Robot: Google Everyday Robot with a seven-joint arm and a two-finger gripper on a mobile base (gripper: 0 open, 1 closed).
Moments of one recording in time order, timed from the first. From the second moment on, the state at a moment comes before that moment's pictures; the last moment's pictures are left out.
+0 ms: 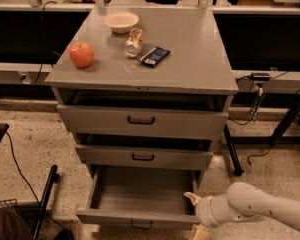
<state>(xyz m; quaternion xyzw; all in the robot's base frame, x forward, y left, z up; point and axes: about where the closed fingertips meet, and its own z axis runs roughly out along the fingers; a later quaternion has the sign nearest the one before) 0.403 -0.133 0.394 -0.63 0.71 0.22 0.25</state>
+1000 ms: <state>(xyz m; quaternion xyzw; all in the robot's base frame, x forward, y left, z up) 0.394 -0.123 0.335 -0.65 0.69 0.24 0.22</state>
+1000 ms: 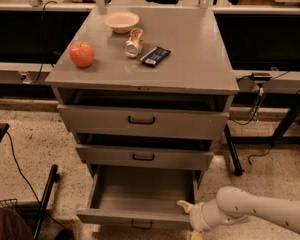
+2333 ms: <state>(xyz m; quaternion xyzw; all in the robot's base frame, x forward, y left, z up) 0.353 -0.121 0.179 -0.66 0.66 0.30 0.20</state>
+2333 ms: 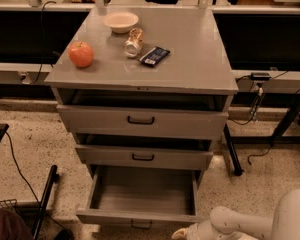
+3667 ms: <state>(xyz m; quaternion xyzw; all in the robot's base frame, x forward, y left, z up) 0.469 -0.111 0.132 -0.60 0.70 0.22 0.31</state>
